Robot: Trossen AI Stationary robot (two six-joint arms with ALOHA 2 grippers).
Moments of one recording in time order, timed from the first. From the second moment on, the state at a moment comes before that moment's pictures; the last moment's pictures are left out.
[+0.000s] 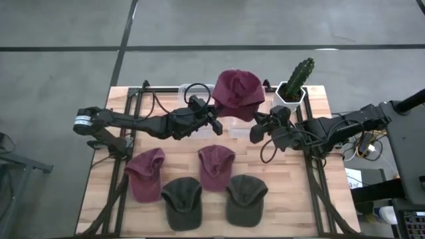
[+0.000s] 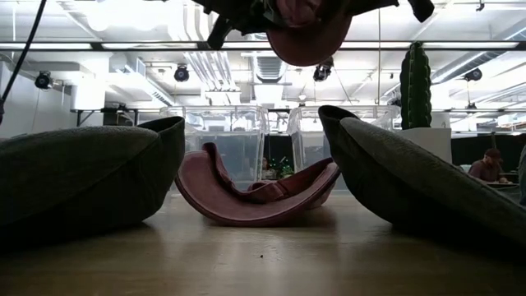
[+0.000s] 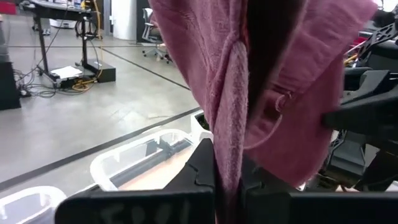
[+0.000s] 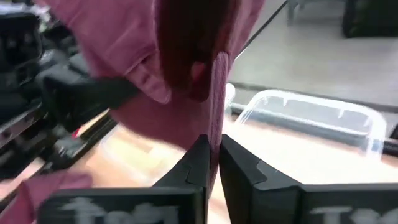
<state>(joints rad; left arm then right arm) 0.01 1.49 1.13 0.34 -0.63 -0.26 0.29 1.18 1.14 -0.61 0.98 0.91</state>
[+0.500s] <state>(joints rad) 0.08 1.35 1.13 0.22 -0.93 -0.20 0.29 1.13 1.14 -0.83 0.78 0.98</state>
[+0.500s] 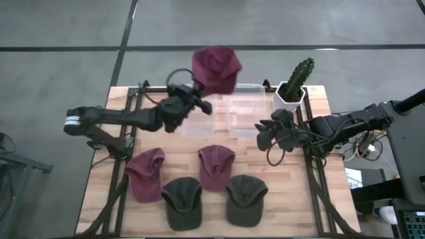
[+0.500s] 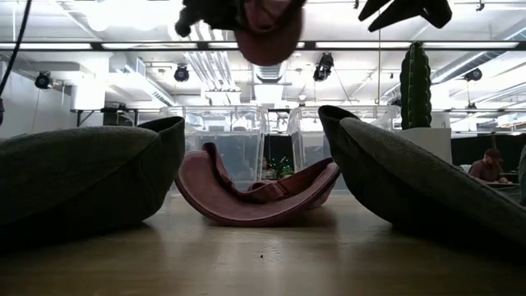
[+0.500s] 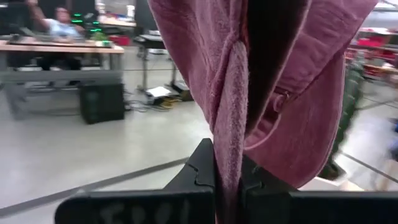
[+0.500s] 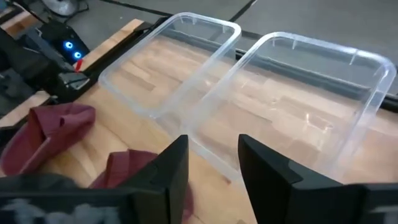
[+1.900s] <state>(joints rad) 0.18 1.24 1.12 -0.72 -0.47 -1.18 0.29 1.11 1.14 -0.82 0.78 0.86</state>
